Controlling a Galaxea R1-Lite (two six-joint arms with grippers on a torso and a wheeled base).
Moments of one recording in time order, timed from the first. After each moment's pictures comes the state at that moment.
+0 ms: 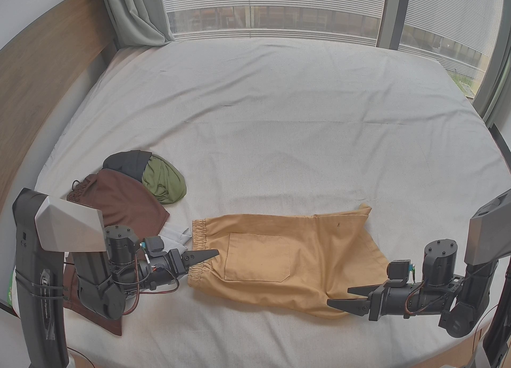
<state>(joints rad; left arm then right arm) -0.21 2.42 -0.49 -1.55 -0.72 -0.77 0.41 2.12 -0.07 -1.54 0.52 0.39</state>
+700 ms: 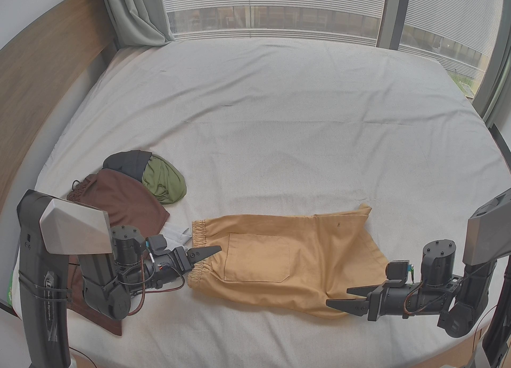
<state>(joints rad) -0.24 2.43 -0.52 -1.55 -0.60 -0.77 0.41 2.13 -0.07 -1.54 0.52 0.39</state>
